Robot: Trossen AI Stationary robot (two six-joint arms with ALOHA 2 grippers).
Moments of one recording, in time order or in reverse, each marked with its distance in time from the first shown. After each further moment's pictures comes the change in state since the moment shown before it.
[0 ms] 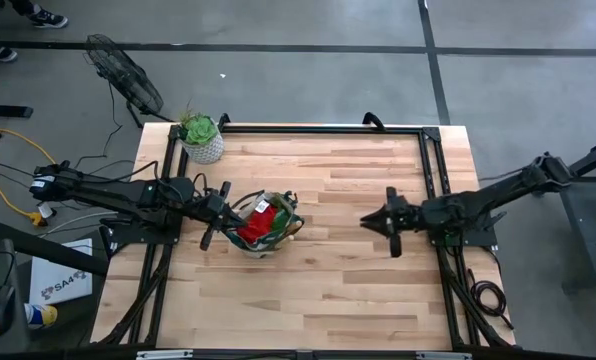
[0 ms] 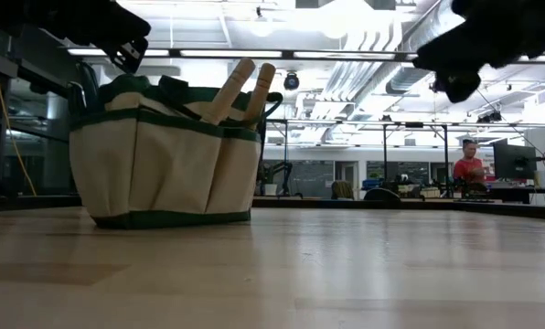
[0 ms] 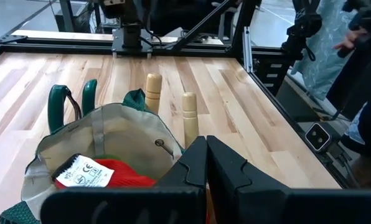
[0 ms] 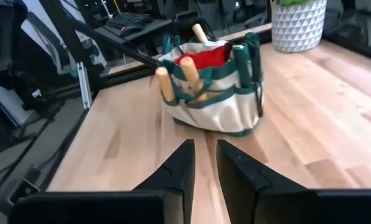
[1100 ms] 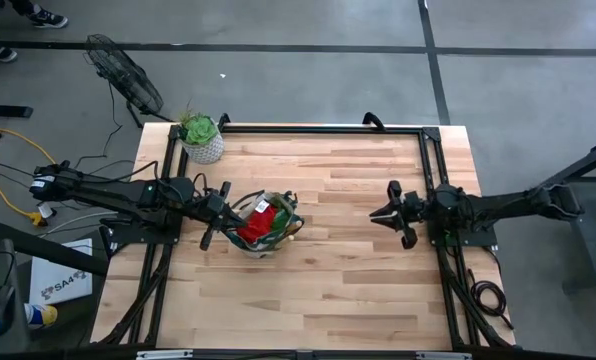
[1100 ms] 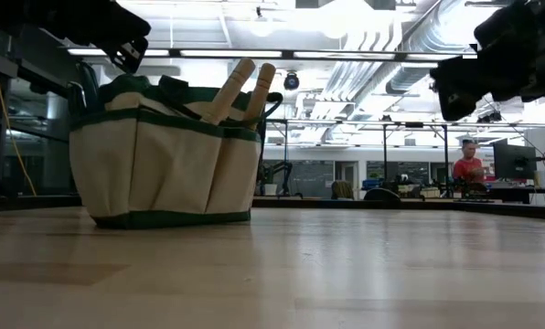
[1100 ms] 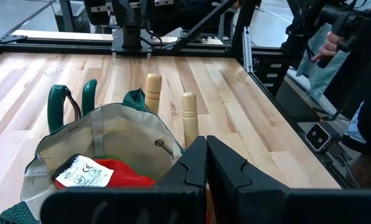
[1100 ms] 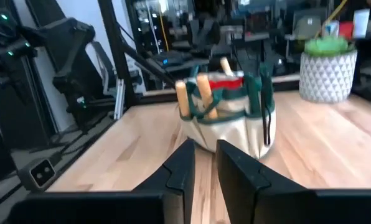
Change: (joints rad) left arm 0.000 0.000 0.000 0.001 0.000 0.000; right arm -0.327 -0.287 -0.320 0.285 -0.476 -0.212
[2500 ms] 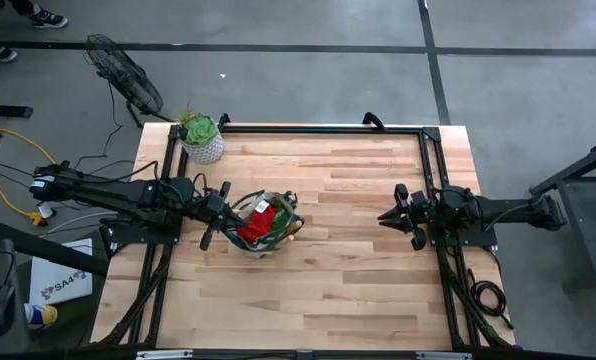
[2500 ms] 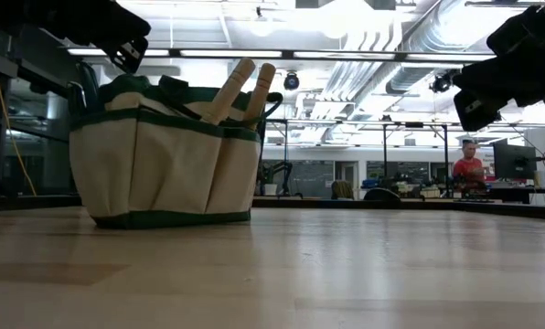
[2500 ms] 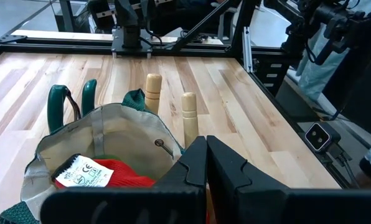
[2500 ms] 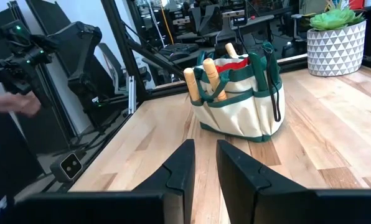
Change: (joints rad) left arm 0.000 0.000 0.000 0.000 0.000 0.000; right arm 0.001 -0.364 -0.003 -0.406 -0.022 0.109
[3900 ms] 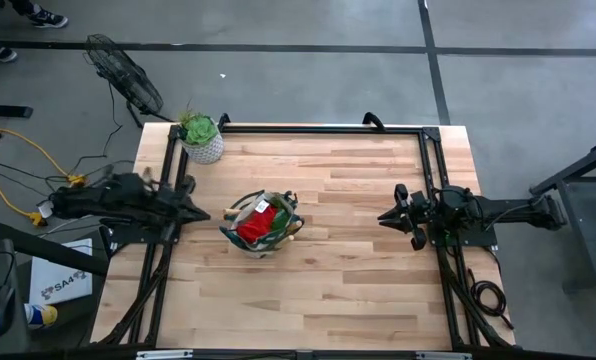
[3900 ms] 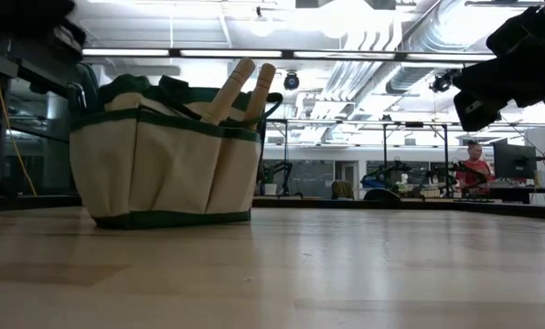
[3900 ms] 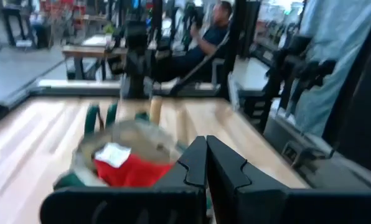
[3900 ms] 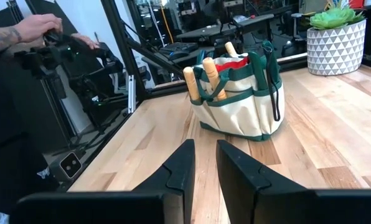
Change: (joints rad) left arm 0.001 -0.687 -0.100 -0.382 -0.009 0.000; right arm 0.000 0.007 0.000 0.000 0.000 0.000
